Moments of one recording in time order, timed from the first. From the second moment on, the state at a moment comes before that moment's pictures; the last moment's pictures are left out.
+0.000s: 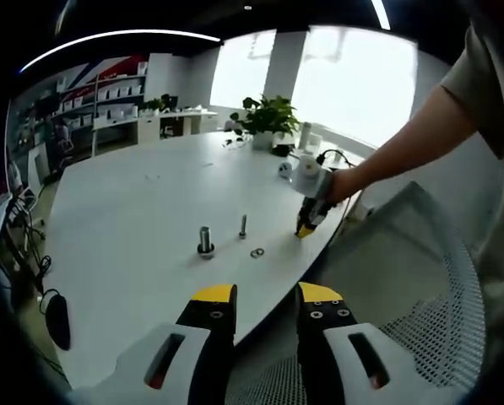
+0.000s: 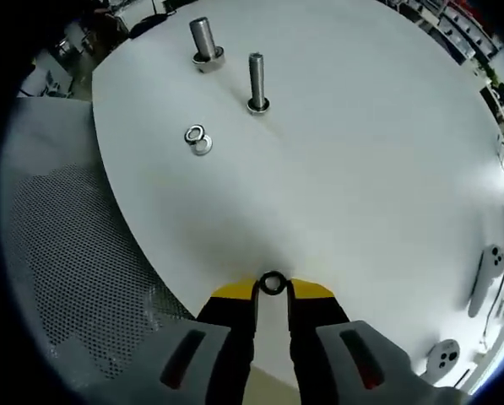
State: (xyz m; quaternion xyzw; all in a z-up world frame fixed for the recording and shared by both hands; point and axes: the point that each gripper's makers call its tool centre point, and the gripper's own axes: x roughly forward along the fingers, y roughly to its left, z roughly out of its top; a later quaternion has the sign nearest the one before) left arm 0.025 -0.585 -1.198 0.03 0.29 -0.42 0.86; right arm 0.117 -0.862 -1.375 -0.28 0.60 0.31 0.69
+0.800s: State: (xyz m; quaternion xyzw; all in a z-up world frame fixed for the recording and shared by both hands) left arm 0.026 -0.585 -1.196 0.03 0.28 -0.42 0.86; right arm 0.147 -0.827 -1.348 -0.26 0.56 0.32 0.72
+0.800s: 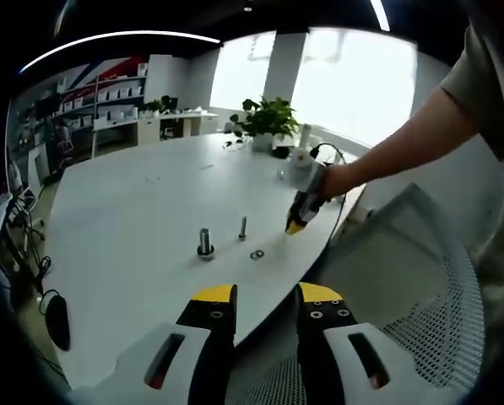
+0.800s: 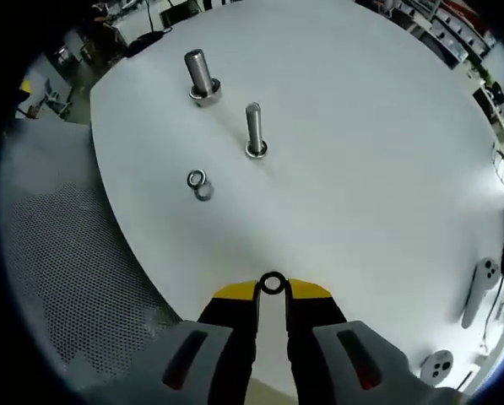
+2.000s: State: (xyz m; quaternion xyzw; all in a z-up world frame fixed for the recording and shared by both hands) left arm 0.029 -0.582 -1.195 0.03 0.28 -0.41 0.87; right arm 0.198 -0.742 -1.300 -0.30 0.46 0.39 0.74
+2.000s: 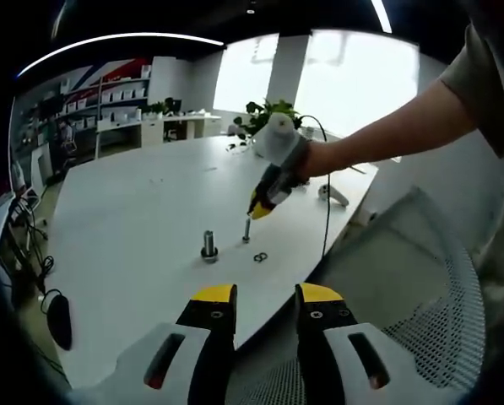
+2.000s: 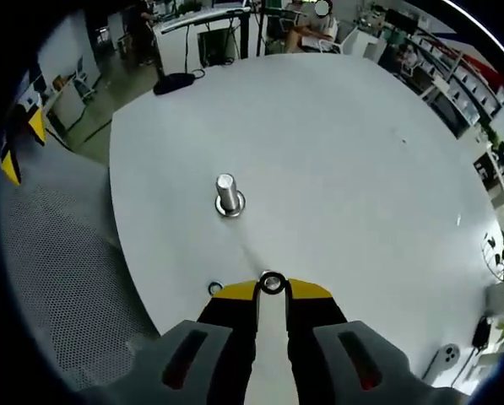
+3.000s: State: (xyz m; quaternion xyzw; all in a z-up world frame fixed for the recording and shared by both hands) left arm 0.028 -0.583 -1.196 0.03 0.28 -0.41 0.87; right arm 0.202 -0.744 -1.336 -0.31 0.49 0.38 0.72
